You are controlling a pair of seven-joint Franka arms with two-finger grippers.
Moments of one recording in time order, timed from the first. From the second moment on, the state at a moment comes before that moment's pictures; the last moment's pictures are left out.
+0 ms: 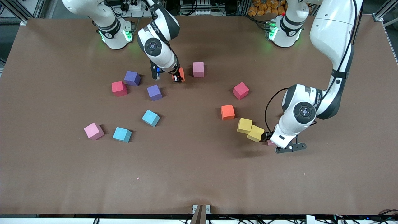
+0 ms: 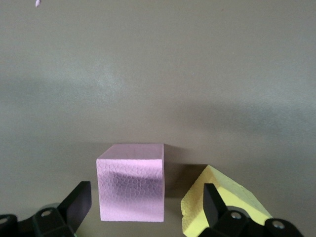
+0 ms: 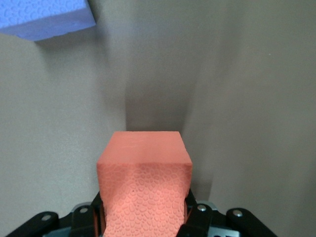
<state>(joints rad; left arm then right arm) -0.21 0.59 -0.06 -1.71 0.12 2.32 -0.49 0.81 0.21 0.04 -2.34 0.45 2.51 1.95</state>
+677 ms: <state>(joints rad) -0.21 0.65 -0.05 -1.71 0.12 2.32 -0.47 0.90 0.23 0.04 -2.37 0.47 2.59 2.05</state>
